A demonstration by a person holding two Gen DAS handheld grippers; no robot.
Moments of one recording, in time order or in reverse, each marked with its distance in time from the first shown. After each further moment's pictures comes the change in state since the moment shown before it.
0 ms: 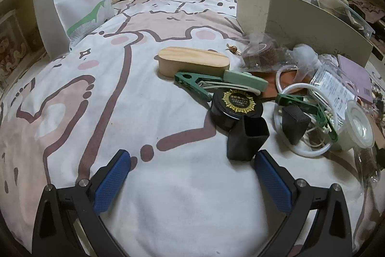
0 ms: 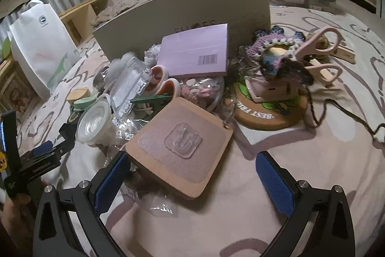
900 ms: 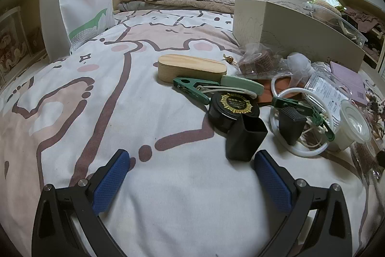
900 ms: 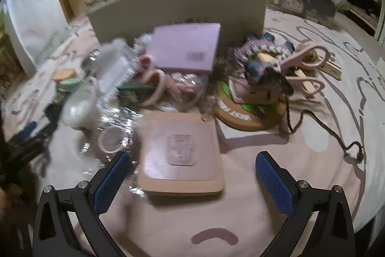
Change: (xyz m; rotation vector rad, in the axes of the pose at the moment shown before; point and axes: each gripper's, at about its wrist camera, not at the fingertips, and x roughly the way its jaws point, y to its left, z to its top) left arm -0.003 0.003 -0.013 -0.021 -0.113 -0.041; right arm 0.001 0.006 0.005 -0.100 0.064 -0.150
